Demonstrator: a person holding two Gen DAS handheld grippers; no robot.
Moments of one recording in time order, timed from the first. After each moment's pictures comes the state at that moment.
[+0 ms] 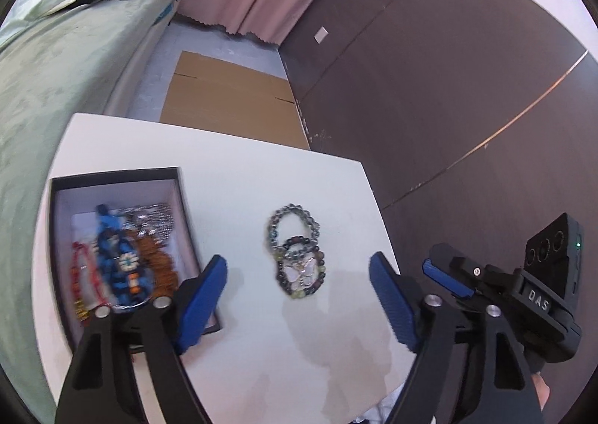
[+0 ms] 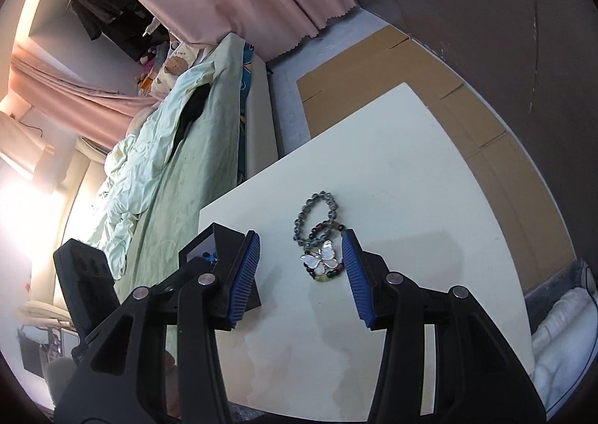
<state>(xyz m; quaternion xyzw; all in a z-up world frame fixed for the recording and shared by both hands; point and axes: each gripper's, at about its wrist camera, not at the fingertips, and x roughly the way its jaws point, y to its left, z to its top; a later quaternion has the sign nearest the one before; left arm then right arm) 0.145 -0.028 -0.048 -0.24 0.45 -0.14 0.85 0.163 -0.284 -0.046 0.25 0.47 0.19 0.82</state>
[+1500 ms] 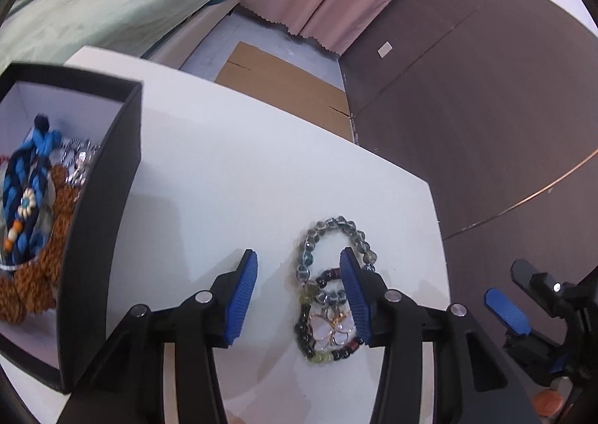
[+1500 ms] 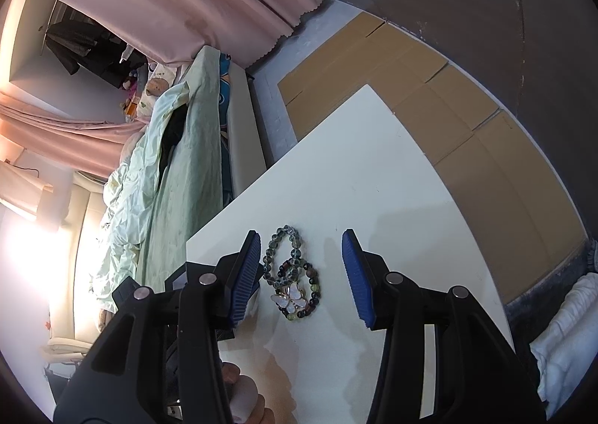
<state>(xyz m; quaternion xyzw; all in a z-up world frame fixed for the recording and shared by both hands) 0.184 -0.057 -0.122 -0.28 0.45 -0.02 0.85 0.209 -0.320 -0.074 0.31 0.48 0.16 0.80</state>
